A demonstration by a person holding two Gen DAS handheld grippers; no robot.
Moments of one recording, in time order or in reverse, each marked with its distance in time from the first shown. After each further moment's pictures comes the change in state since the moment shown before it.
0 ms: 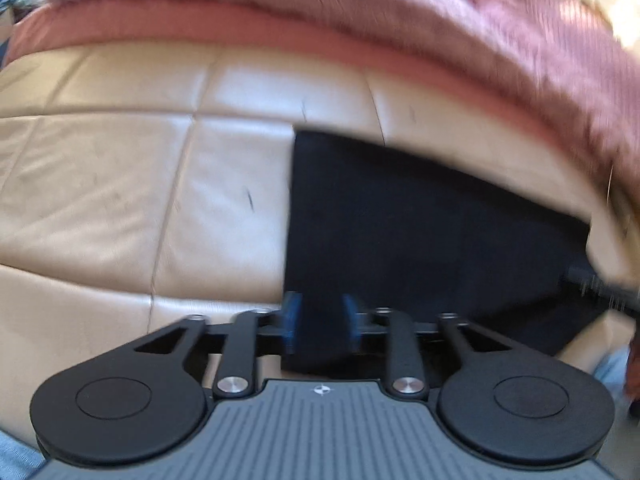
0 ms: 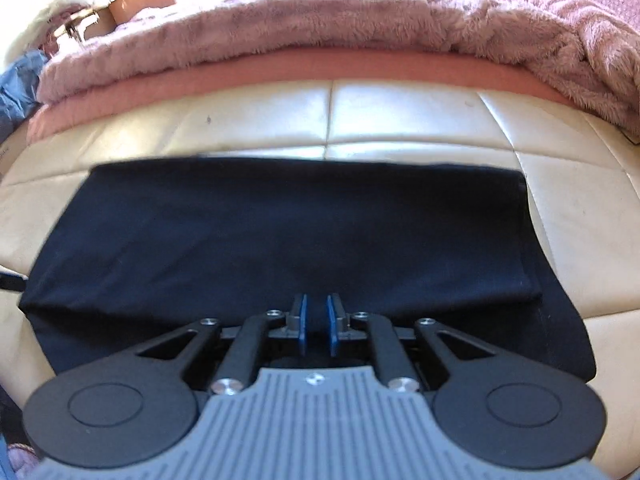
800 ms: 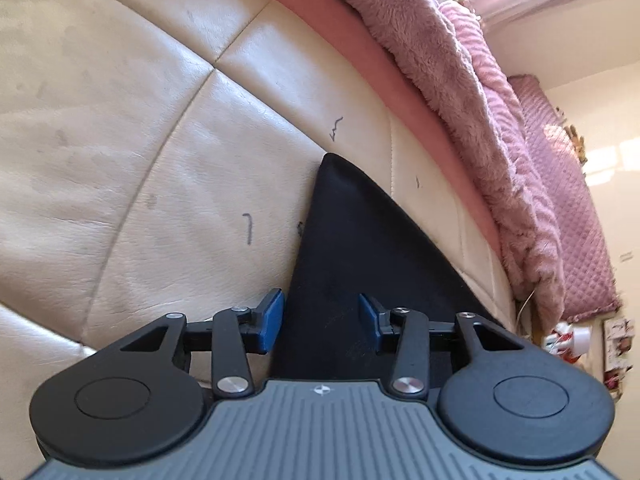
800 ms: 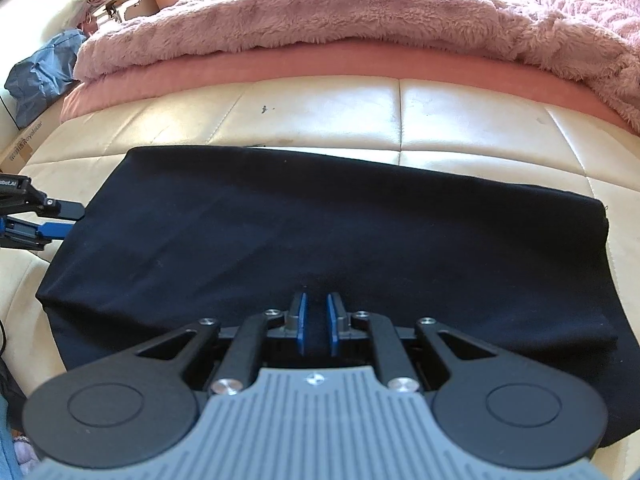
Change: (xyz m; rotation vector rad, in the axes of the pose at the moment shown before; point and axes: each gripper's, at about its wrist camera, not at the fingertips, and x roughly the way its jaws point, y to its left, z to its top) left arm 0.069 0.083 0.023 -0.386 0.045 -0.380; right arm 0.031 0.025 0.012 -0.084 0.025 0.096
